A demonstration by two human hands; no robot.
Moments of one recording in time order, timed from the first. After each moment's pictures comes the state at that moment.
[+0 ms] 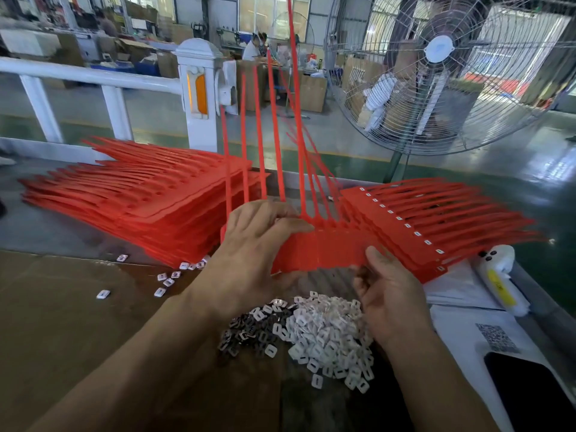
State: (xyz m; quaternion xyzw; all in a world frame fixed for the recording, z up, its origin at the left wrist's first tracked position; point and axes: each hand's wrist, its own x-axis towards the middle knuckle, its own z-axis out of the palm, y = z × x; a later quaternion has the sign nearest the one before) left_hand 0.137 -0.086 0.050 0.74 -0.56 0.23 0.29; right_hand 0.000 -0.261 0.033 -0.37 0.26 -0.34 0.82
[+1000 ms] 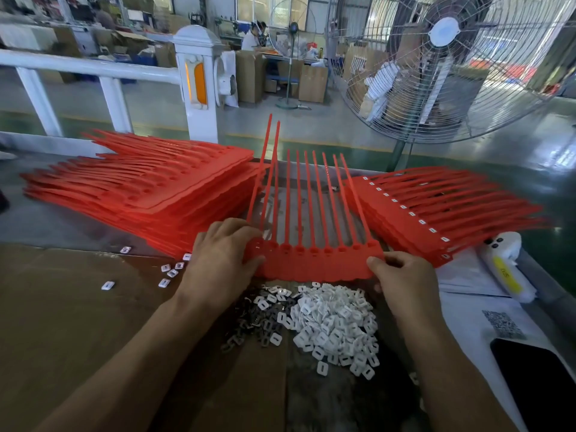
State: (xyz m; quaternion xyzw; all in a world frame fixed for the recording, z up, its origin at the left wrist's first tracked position) left_hand 0.161 -0.066 0.009 0.87 -0.40 0.14 0.26; right_hand -0.014 -0.292 0.005 -0.73 0.43 -0.30 0.44
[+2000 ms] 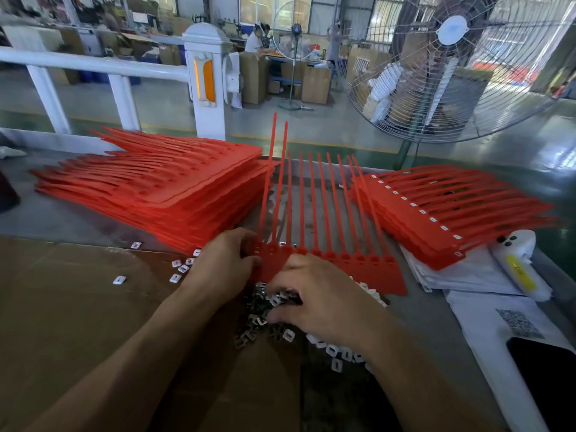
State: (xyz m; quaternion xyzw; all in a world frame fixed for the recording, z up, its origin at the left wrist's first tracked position) left_hand 0.167 -0.063 0.005 0.89 -0.27 -0.03 0.37; right_hand 0.023 -0.198 0.035 -0.99 -0.01 -0.02 0.16
